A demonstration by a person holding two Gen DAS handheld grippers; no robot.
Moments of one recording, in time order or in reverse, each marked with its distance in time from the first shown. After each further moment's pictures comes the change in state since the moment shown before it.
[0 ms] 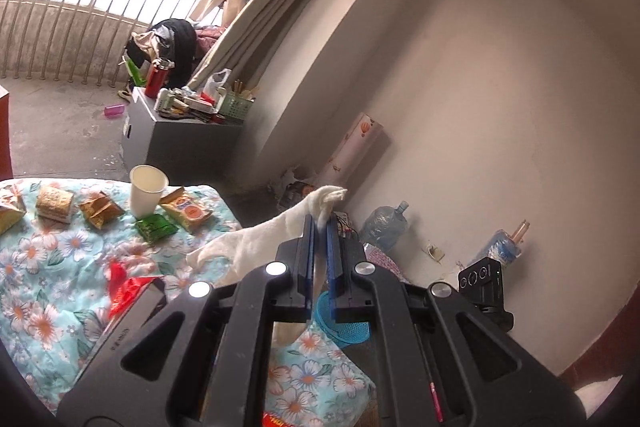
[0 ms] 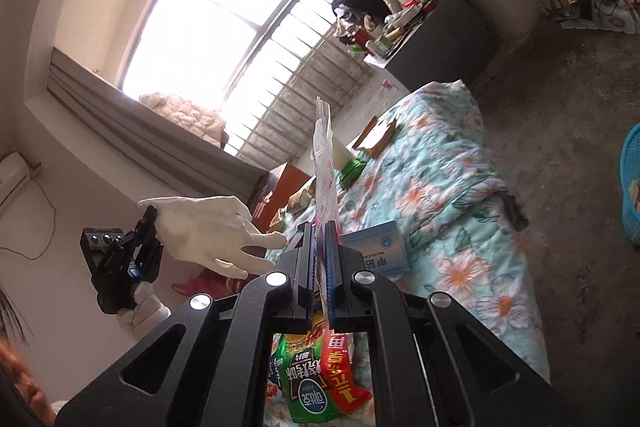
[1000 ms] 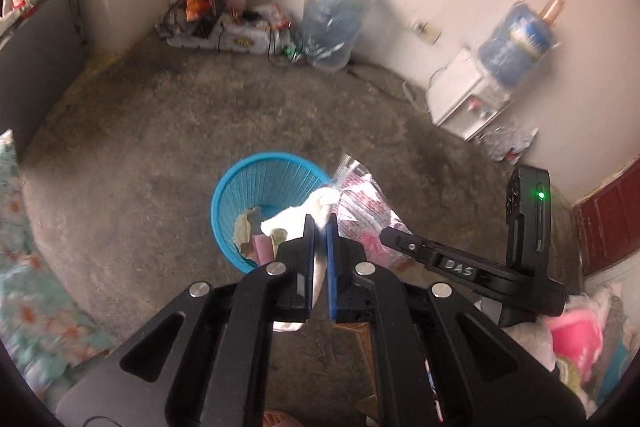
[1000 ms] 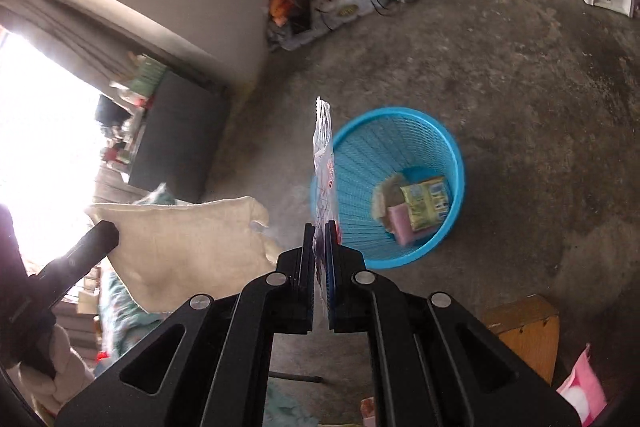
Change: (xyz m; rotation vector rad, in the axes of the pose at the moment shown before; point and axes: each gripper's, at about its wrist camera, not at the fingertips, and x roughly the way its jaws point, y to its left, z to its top) left arm 0.556 -0.209 -0.229 0.325 0.803 -0.044; right arm -0.097 -0.380 0.060 0.452 -0.139 -0.669
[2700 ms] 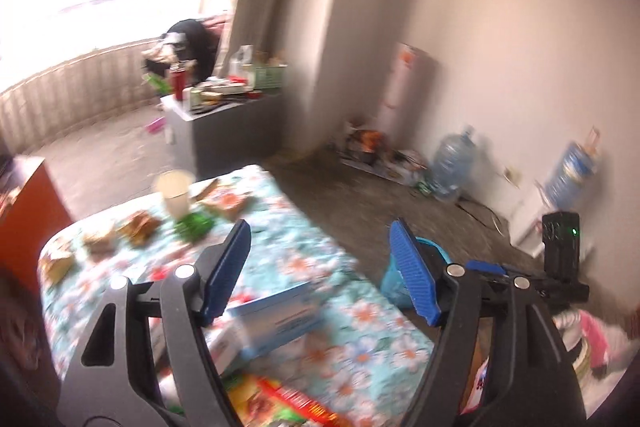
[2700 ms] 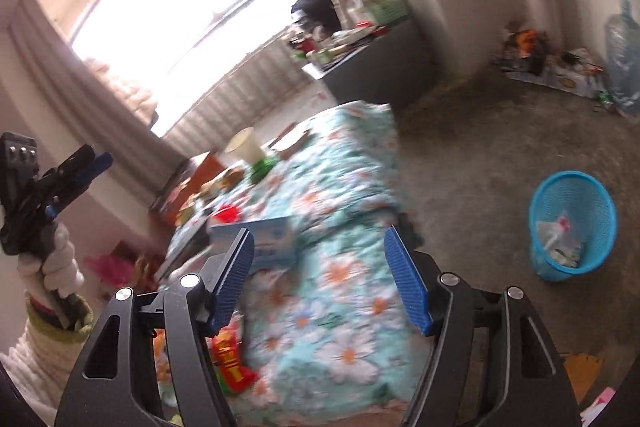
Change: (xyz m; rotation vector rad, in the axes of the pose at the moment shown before) left arm -0.496 0.127 -0.253 -0.236 -0.551 0.404; right arm -0.175 0.297 -0.221 -0.662 0.090 0.466
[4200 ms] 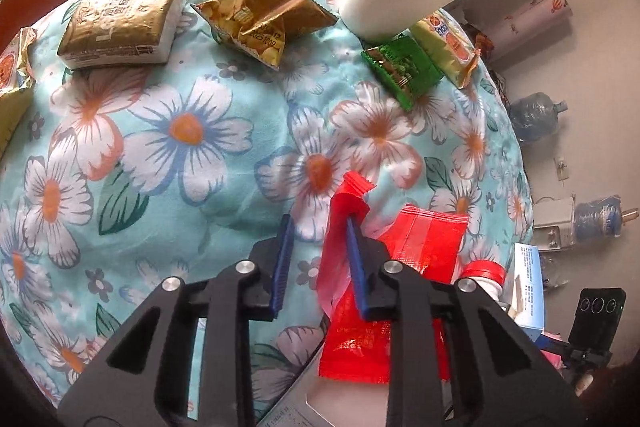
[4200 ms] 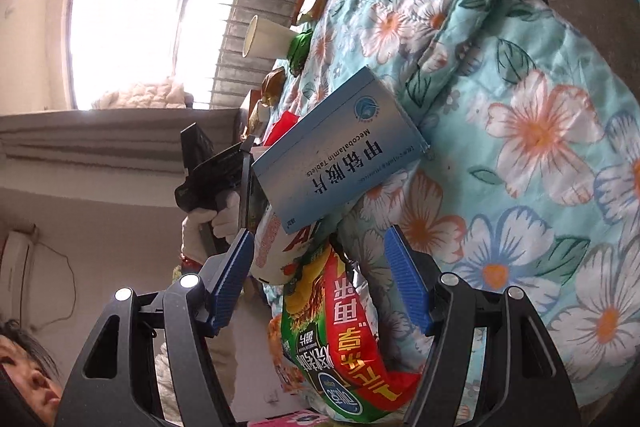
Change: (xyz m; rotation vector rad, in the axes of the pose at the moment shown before) left arm 0.229 0.272 -0.102 -0.399 0.607 0.029; right arm 0.175 0.014 -0.064 0.529 0.350 0.283
